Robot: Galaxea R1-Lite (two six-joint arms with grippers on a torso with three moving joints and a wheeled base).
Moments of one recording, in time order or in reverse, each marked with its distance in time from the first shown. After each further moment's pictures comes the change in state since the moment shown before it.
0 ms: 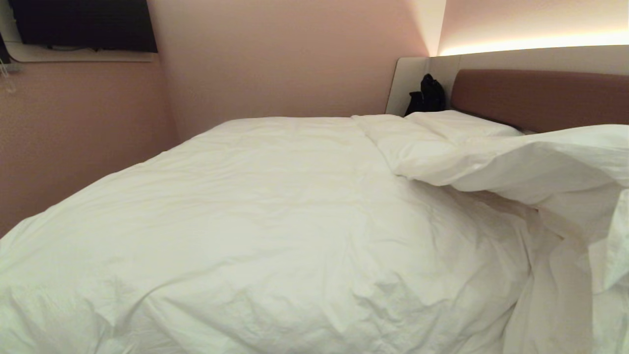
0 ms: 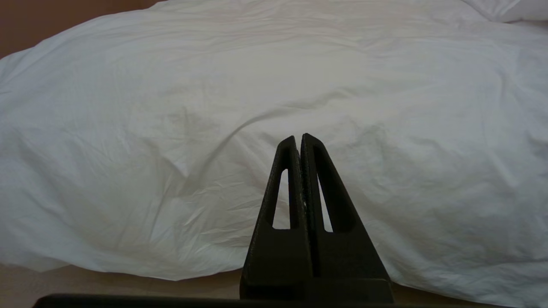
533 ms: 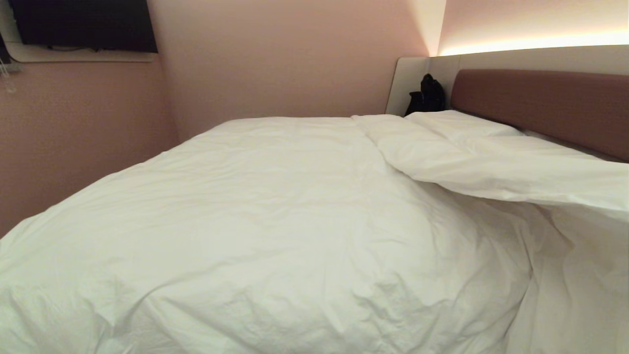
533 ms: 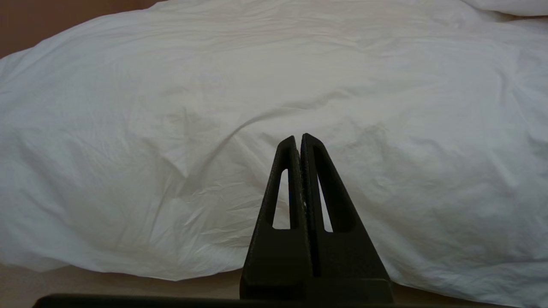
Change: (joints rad) left arm 0.000 0.000 0.000 0.000 0.000 0.000; right arm -0.038 -0.166 0.086 0.143 -0.001 -0.065
